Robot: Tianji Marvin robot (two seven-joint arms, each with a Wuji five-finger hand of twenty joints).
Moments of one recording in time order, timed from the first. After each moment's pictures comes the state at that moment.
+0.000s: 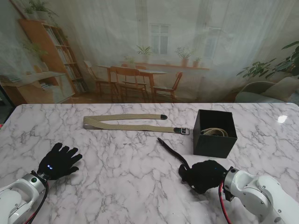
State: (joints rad) left arm 1.86 -0.96 -1.58 -1.59 1.61 -0.31 0.26; right arm -1.73 -1.00 1.39 -1.64 -1.01 -0.49 0.31; left_hand 0.92 0.01 -0.01 0.00 0.50 0.07 0.21 0.43 0.48 0.11 0.20 0.33 0.51 0.17 0.25 0.47 0.10 0.20 0.72 0.47; right_hand 0.39 -0.46 1.08 -0.11 0.53 -0.13 0.53 0.19 0.72 0.25 0.48 0.35 0.89 0.07 0.41 0.44 0.52 0.17 1.21 0.45
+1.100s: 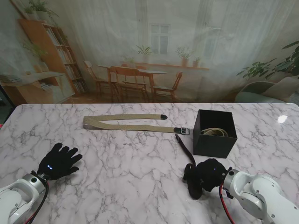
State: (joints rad) left arm 1.86 -0.96 -1.58 -1.58 1.61 -0.31 0.27; right arm -1.74 -0.99 1.37 -1.64 -1.25 -0.49 0.14; left_hand 0.92 0.01 -0.01 0.00 0.50 0.07 0.21 0.43 0.48 0.11 0.20 0.33 0.51 0.17 0.25 0.48 0.10 0.20 0.72 0.47; right_hand 0.63 -0.82 1.13 -0.23 0.48 -0.22 0.59 0.25 1.17 0.02 0.30 0.19 1.19 -0.10 0.36 0.29 0.77 0.01 1.22 0.32
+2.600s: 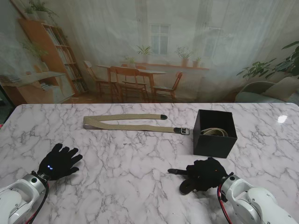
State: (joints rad) left arm 1.86 -0.96 -1.58 -1.58 1.60 -0.31 0.26; right arm -1.77 -1.01 1.33 -1.59 -1.18 -0.31 -0.03; left_hand 0.92 0.01 -0.01 0.00 0.50 0.07 0.21 0.43 0.47 0.11 0.20 0.32 0.51 0.17 0.25 0.48 0.10 0.20 0.72 0.47; right_hand 0.50 -0.79 0.90 -0.33 0.52 -0.32 1.21 0.38 0.76 0.15 0.75 0.56 0.88 0.19 0.46 0.45 0.50 0.40 1.15 0.45
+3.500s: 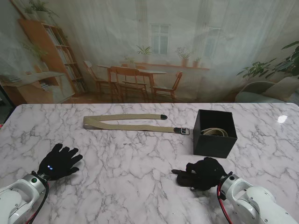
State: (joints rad) left arm 1.86 -0.96 -1.58 -1.58 1.60 -0.31 0.26; right arm -1.73 -1.01 1.31 -1.52 -1.20 -0.37 -0.13; left_hand 0.92 0.01 -0.01 0.00 0.50 0.07 0.21 0.43 0.47 0.11 0.20 0.32 0.51 0.17 0.25 0.48 0.10 0.20 0.72 0.47; right_hand 0.45 -0.75 0.93 -0.28 0.56 -0.01 0.91 0.35 1.06 0.08 0.84 0.60 1.12 0.05 0.51 0.50 0.61 0.16 1.18 0.39
